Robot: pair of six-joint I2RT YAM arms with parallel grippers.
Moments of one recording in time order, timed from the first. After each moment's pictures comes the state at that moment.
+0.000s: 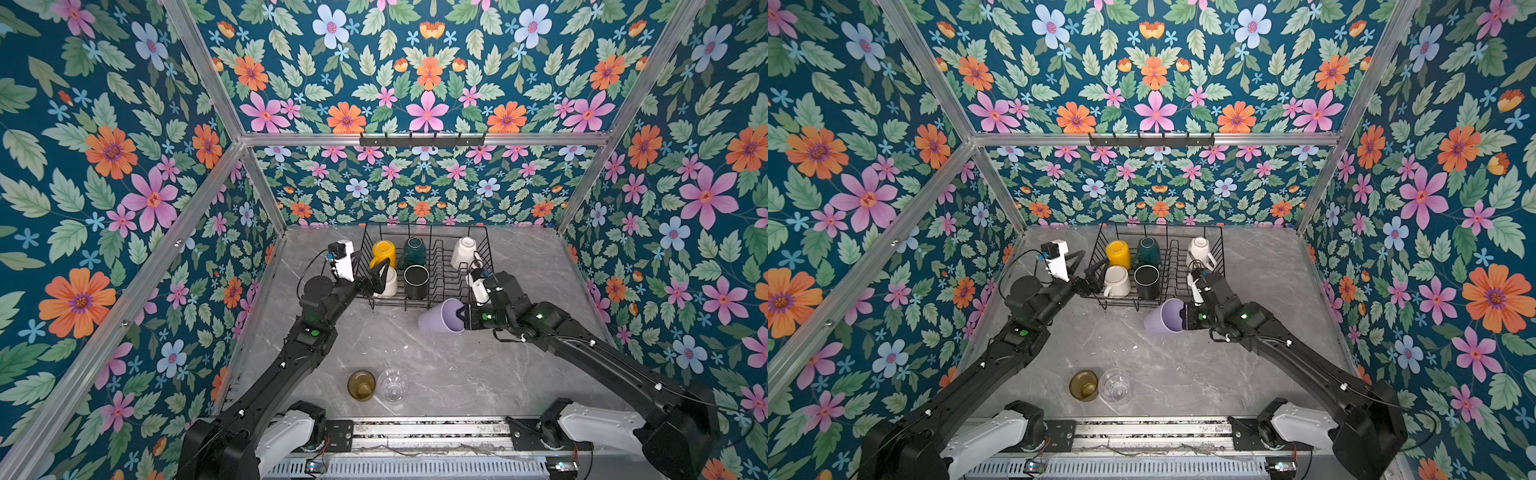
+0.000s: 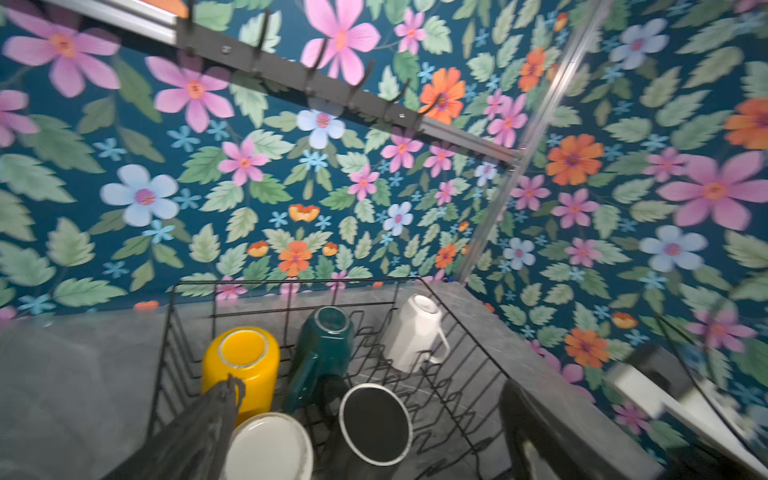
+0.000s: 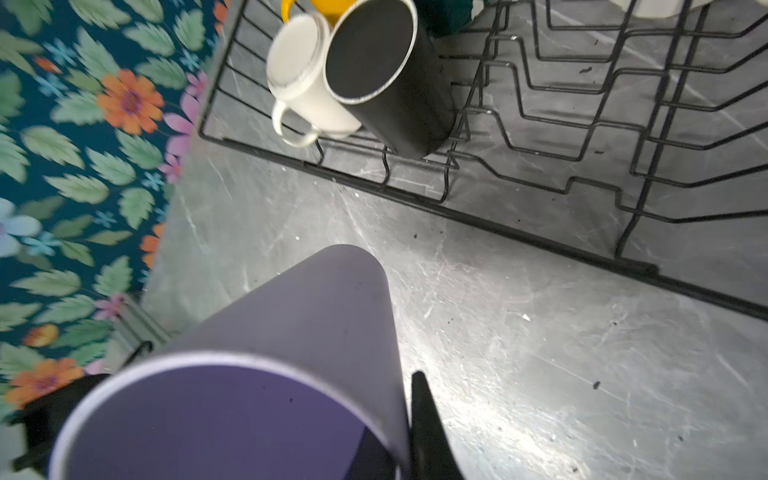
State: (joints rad) left arm -0.40 1.02 0.63 0.50 0.28 -0.32; right arm 0.57 1.13 0.90 -0.49 -0.25 0.56
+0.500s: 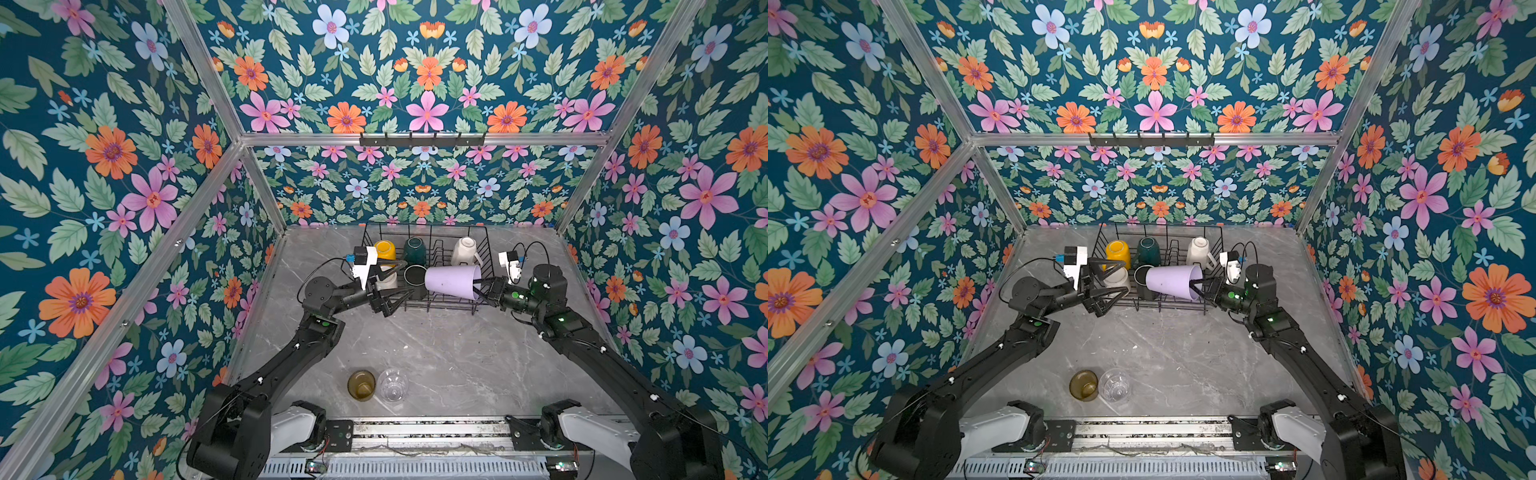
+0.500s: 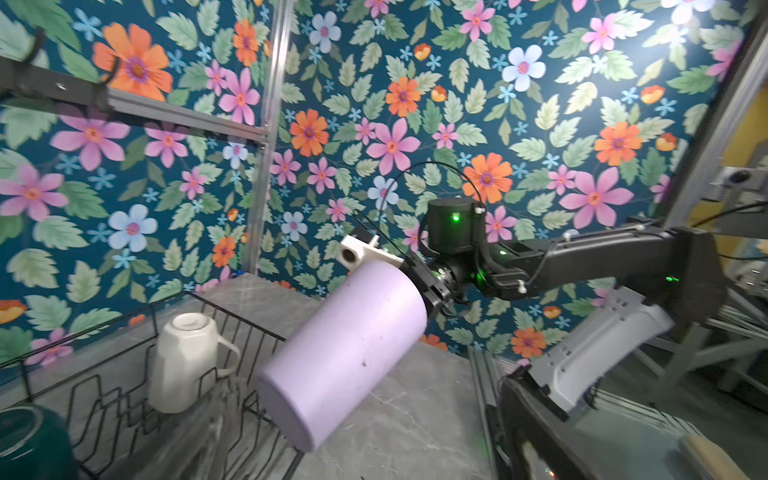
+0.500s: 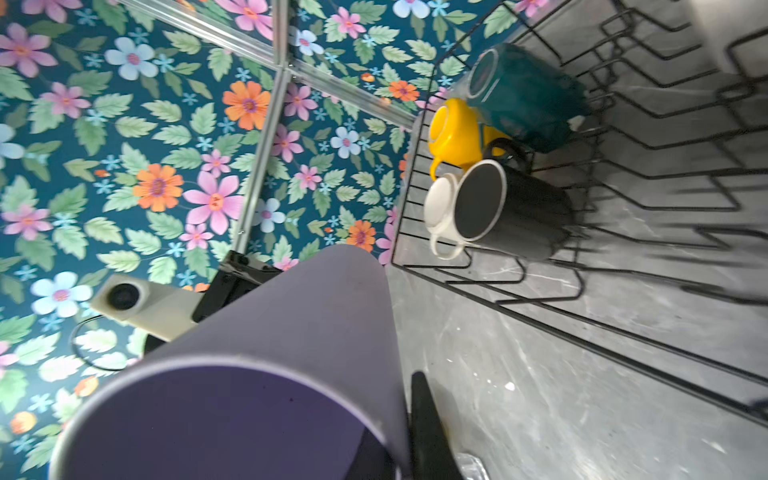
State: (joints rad) left arm -0.40 1.21 0.65 0.94 0.95 -0.55; right arm 0.26 1.12 0.73 0.16 -0.77 1.00
